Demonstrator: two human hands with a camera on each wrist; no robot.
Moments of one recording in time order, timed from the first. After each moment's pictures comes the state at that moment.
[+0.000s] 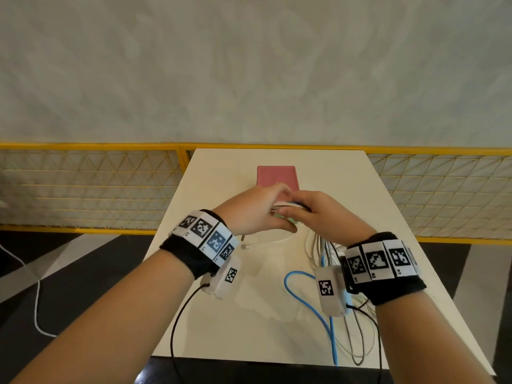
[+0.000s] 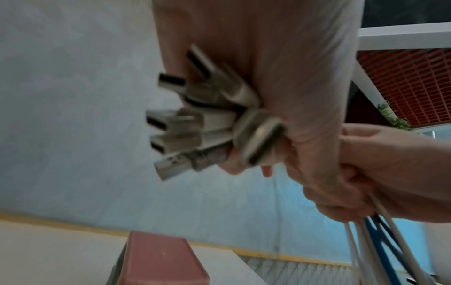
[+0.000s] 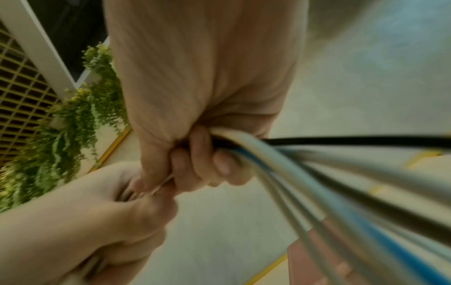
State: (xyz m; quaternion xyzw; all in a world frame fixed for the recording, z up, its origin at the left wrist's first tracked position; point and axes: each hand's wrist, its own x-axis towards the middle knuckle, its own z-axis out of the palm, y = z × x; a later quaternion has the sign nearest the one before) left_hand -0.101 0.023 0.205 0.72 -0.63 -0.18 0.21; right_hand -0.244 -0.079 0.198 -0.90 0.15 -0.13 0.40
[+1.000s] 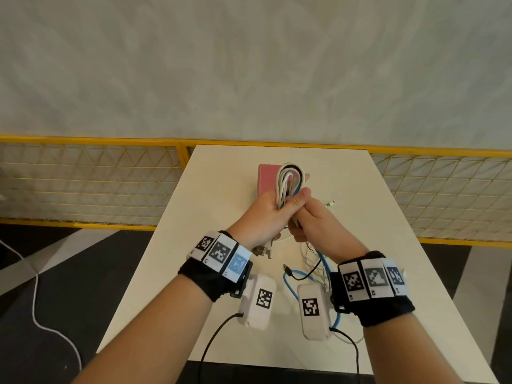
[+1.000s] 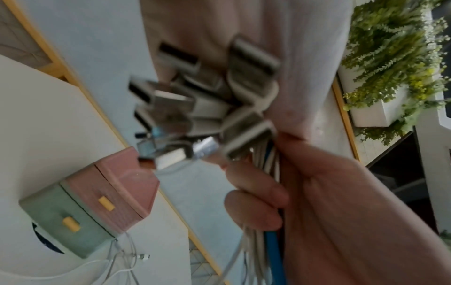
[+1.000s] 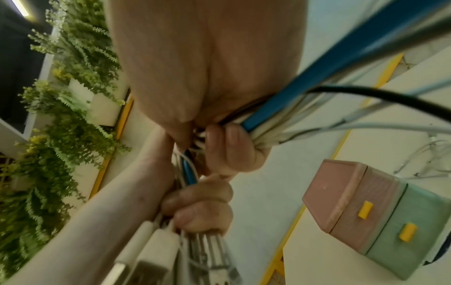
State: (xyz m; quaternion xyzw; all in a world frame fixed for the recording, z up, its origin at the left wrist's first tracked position) left_hand -0.129 0.015 0.190 0.65 -0.45 -0.33 0.51; right_hand -0.232 -0.061 0.183 -0.75 0.19 -0.18 0.61
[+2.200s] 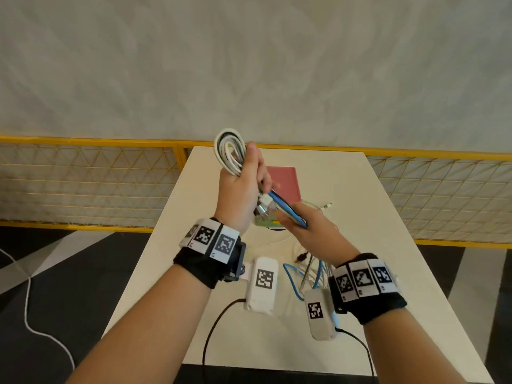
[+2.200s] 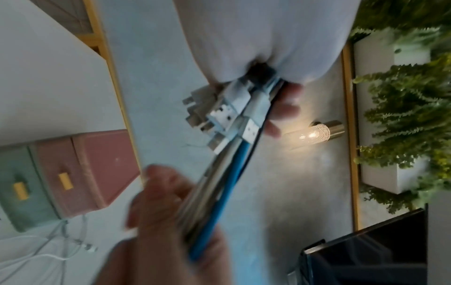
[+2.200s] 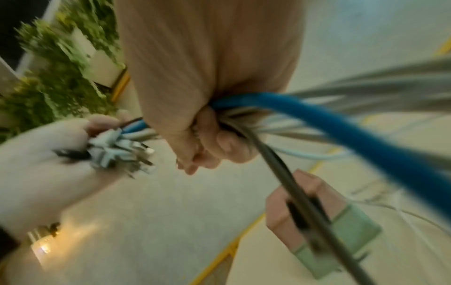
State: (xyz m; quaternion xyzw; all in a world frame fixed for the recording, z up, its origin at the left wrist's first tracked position) left_hand -0.107 0.012 0.213 0.51 -0.31 -0.22 0.77; right_hand -0.233 -0.078 0.153 -0.87 0.22 -0.18 0.40
